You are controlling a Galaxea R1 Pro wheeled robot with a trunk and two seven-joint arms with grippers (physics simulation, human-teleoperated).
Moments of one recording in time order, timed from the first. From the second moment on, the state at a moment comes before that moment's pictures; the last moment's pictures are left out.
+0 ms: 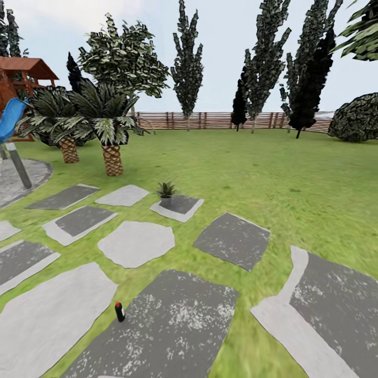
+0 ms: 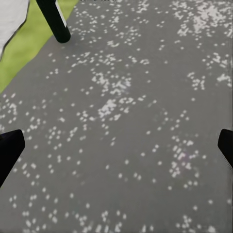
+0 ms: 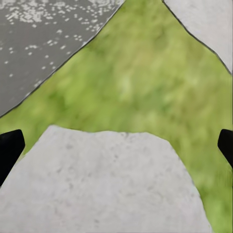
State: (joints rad) left arm -0.17 0.04 0.01 -0.43 -0.07 -0.24 0.00; right arm -0.06 -0.03 0.01 -0.45 0.01 -0.32 0.00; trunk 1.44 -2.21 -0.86
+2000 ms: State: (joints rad) left arm -0.17 0.03 0.09 -0.43 -0.08 -0.24 0.02; right arm -0.06 -0.04 0.01 -0.45 0.01 -0.32 0.01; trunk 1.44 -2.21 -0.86
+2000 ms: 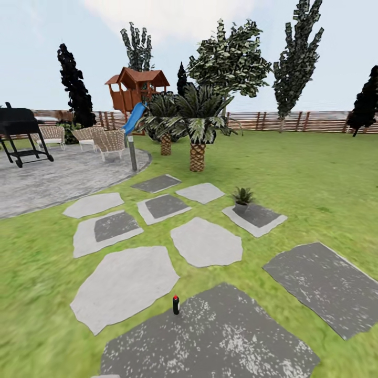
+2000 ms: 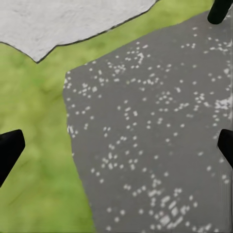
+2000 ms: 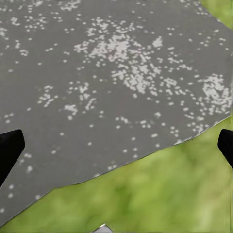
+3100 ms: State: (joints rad) left arm -0.45 0.02 0.08 -0.43 -0.08 -0.15 0.02; right arm -0.13 -0.04 0.00 -0.89 0.01 -0.31 -0.02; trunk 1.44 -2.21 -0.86
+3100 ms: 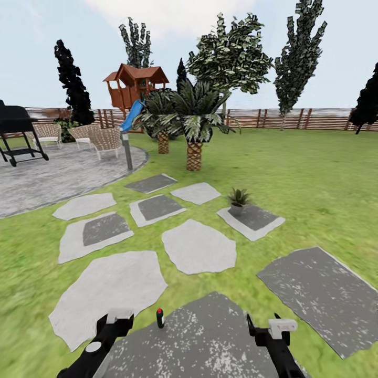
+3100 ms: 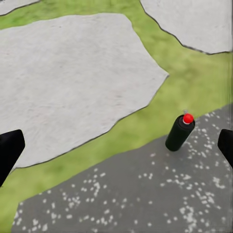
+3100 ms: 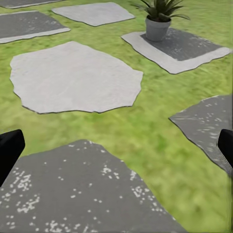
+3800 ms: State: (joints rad) left arm -0.45 0.02 0.09 -0.43 -0.08 -0.15 0.02; right arm -0.13 -0.04 0.00 -0.89 0.01 -0.31 -0.02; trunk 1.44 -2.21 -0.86
